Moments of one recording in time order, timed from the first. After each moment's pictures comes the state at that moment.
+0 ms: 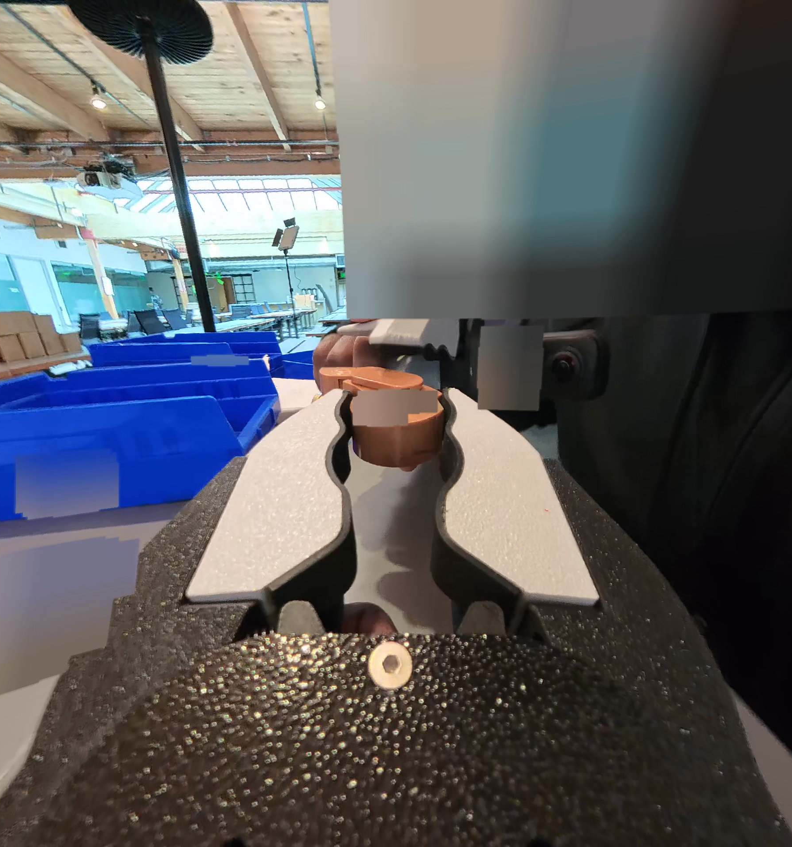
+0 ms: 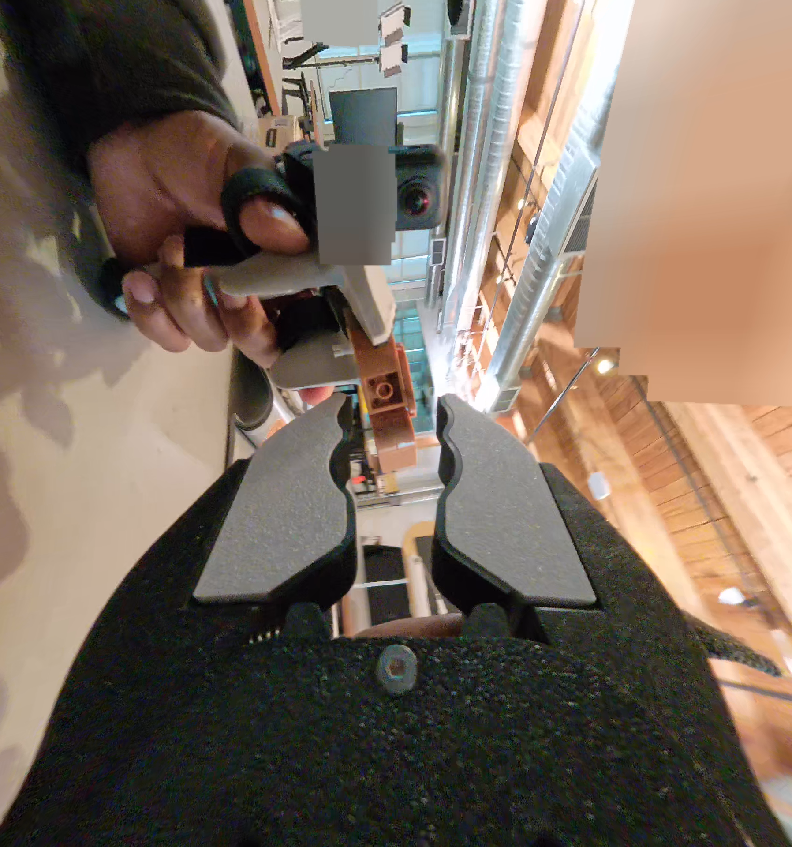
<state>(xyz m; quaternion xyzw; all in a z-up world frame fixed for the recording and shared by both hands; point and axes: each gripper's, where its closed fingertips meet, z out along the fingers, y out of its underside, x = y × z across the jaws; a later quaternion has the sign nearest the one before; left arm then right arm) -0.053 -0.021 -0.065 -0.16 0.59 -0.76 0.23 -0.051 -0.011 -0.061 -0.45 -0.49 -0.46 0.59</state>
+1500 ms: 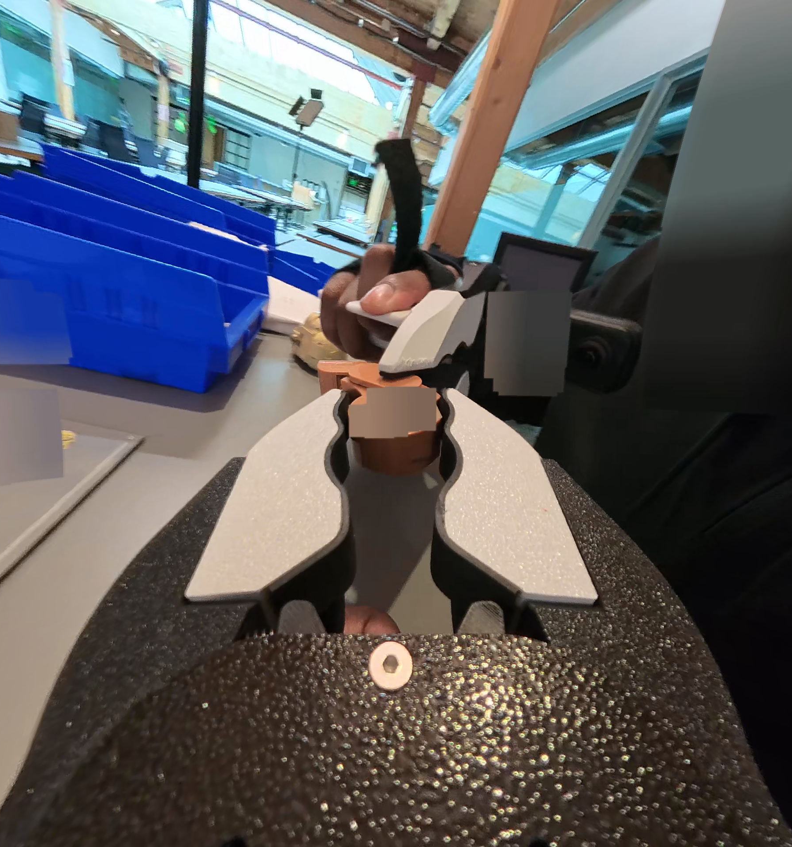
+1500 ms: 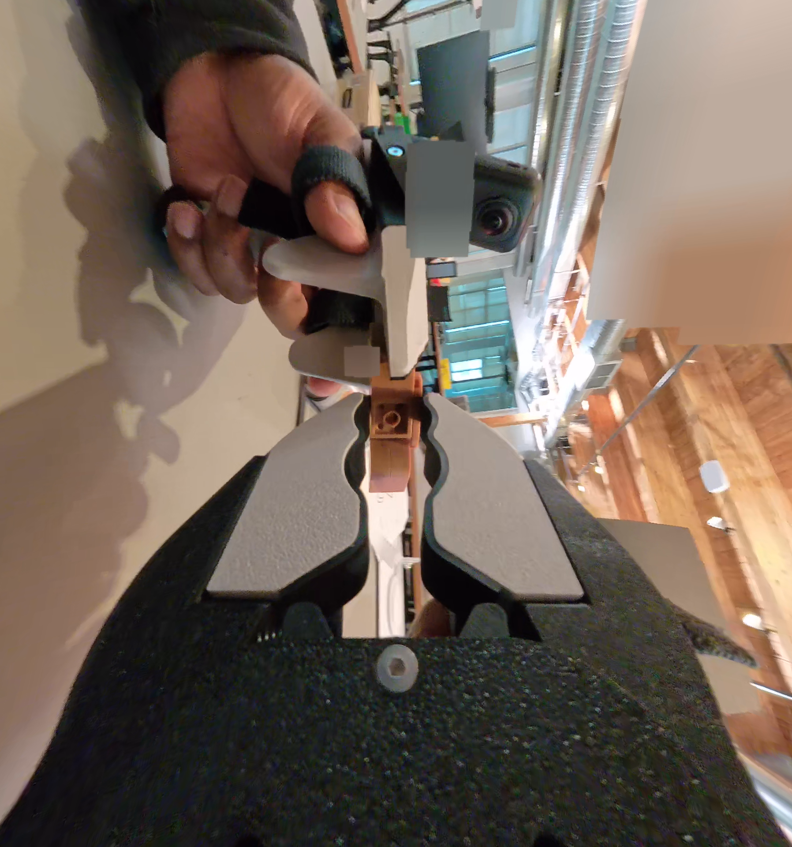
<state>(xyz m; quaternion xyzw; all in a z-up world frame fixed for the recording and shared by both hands) -0.030 -0.019 -0.086 -0.30 0.61 -0.73 0.11 -0.035 0.000 -0.086 -0.54 -0.50 -0.39 0.55</state>
